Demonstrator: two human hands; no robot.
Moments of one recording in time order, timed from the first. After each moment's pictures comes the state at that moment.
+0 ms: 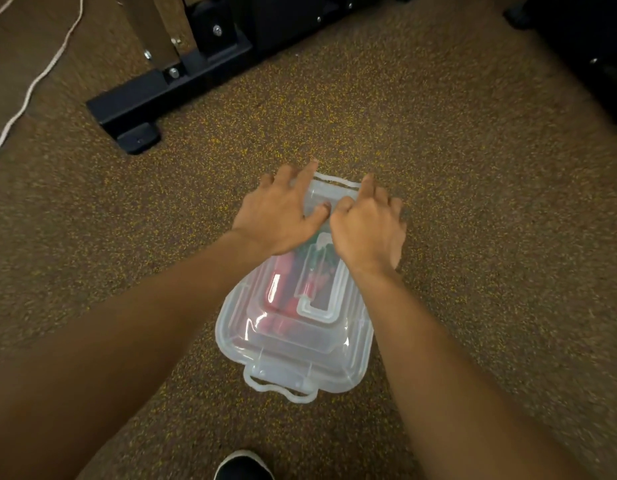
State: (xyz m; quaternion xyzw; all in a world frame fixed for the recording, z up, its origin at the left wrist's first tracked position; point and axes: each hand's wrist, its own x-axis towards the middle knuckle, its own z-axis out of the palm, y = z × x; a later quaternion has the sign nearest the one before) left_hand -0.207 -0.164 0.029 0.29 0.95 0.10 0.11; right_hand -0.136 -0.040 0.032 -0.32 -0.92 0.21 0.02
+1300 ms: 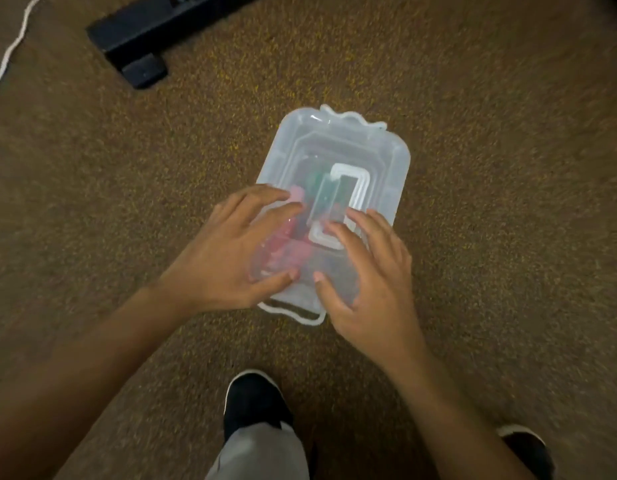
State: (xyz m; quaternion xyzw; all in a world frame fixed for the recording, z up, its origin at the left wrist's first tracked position) left_hand -0.099 -0.284 0.042 0.43 0.88 0.20 0.05; right_hand 0.023 -0.084 0.033 -0.06 -0.95 0.30 0.10
